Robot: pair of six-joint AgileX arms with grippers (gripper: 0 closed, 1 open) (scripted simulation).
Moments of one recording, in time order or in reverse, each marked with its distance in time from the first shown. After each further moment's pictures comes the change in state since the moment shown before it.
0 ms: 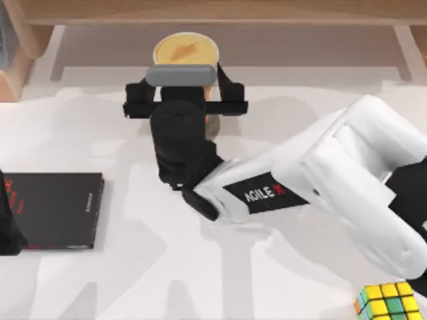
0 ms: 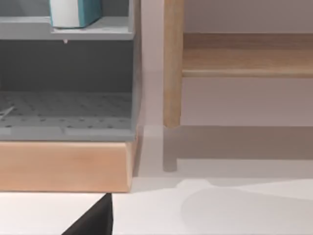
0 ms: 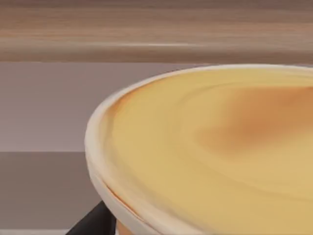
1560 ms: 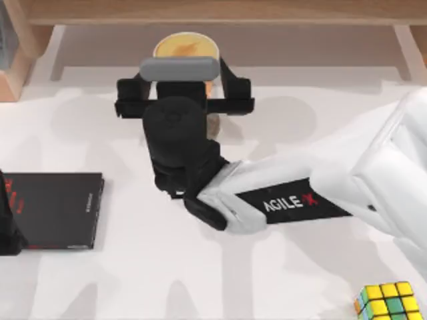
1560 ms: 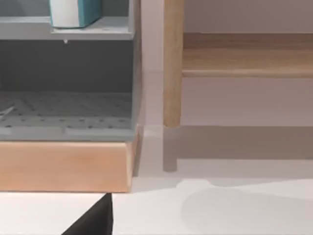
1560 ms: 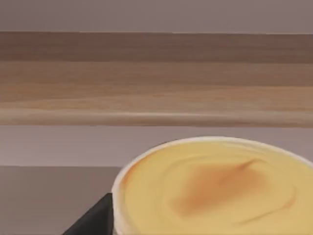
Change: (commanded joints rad) left arm 0.000 0.000 0.000 0.000 0.000 0.000; right arm 0.070 -0.231 -0.180 -0.073 0.061 0.020
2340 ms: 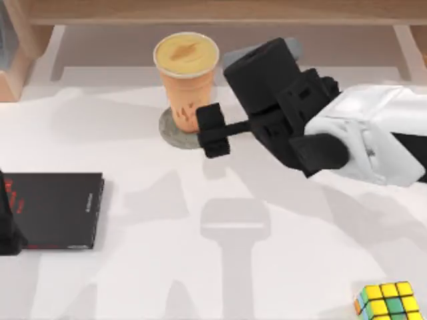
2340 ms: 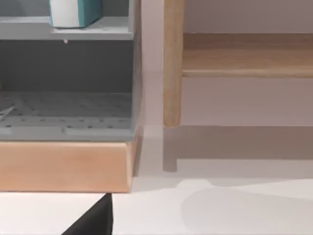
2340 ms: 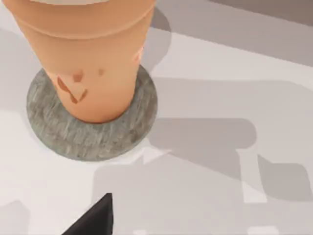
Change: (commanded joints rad) left arm 0.000 0.000 0.000 0.000 0.000 0.000; right arm -0.132 -0.541 -0.211 -1.084 -0.457 0.298
